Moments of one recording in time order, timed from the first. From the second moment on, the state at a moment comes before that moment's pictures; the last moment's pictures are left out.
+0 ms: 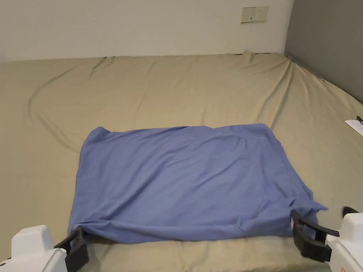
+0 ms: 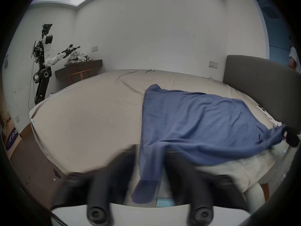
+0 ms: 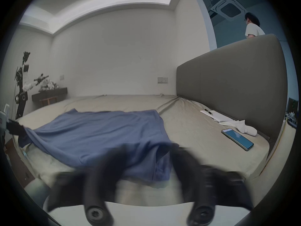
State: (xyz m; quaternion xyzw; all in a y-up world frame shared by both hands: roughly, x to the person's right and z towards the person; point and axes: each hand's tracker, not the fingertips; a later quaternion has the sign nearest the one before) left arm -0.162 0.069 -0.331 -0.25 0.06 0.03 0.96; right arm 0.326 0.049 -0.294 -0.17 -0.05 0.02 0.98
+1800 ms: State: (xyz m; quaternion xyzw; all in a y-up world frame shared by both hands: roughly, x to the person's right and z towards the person) left arm -0.142 0.032 -0.376 -0.37 0.02 0.01 0.93; right arm 0.329 0.023 -0.313 -0.25 0.02 0.04 0.97
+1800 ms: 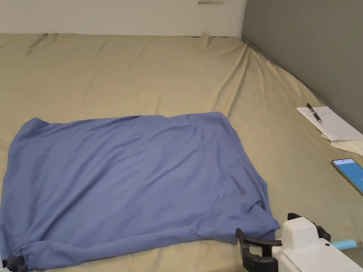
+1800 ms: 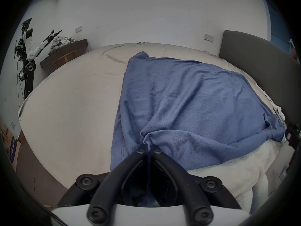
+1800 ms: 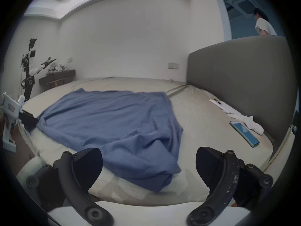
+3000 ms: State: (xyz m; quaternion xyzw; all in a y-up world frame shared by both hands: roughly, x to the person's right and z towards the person) left arm -0.164 0.128 -0.459 -0.36 0.00 0.03 0.93; right arm 0.355 0.103 -0.435 -0.33 0.06 -0.05 0.94
